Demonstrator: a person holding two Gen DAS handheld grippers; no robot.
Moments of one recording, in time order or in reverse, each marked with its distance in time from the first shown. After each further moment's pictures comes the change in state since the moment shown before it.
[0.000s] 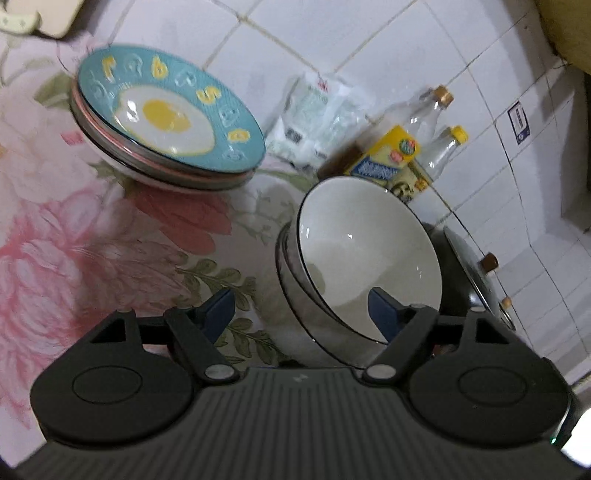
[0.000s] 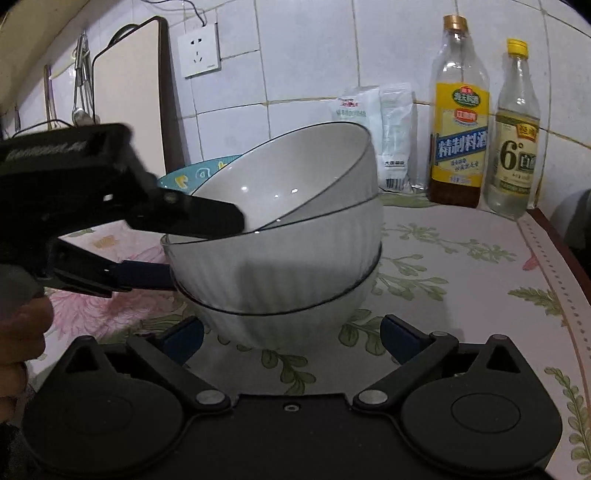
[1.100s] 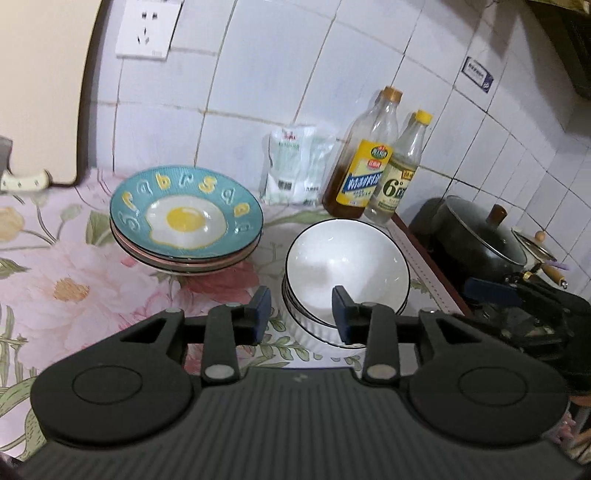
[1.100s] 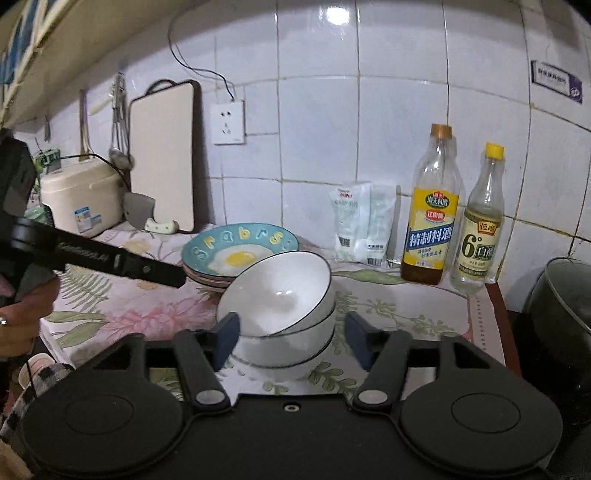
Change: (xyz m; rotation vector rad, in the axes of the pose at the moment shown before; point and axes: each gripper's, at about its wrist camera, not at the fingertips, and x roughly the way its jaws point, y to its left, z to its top) left arm -0.089 -0.066 0.015 0.375 -0.069 0.190; right arm -0.124 -0.002 0.052 -0.090 -0.085 0.026
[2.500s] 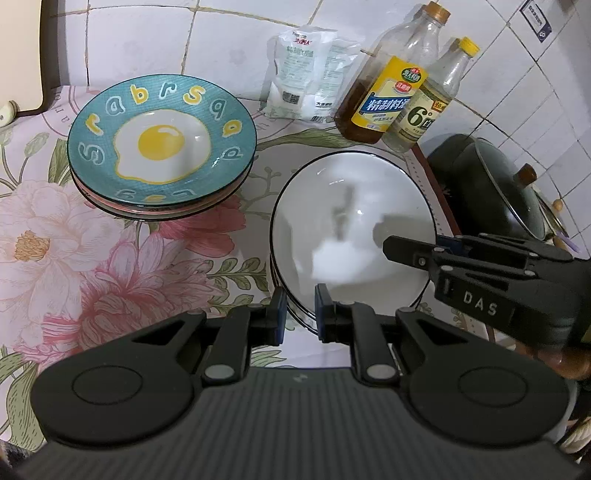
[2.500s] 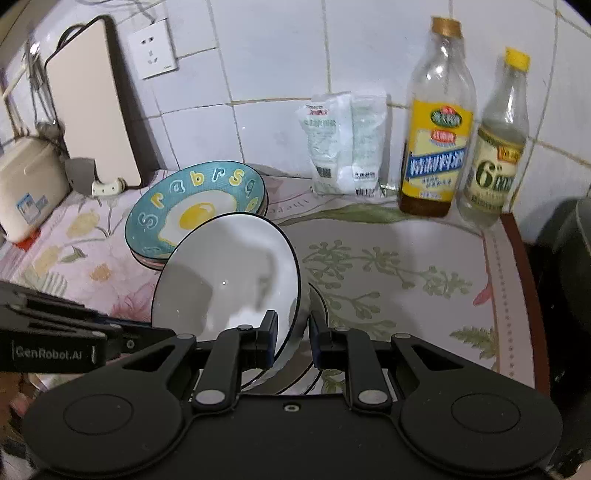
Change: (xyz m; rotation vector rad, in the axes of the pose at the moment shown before) left arm 0.078 0.003 0.033 -0.112 0.380 0.001; right arm 0.109 -0.020 0.052 0.141 0.365 -0.065
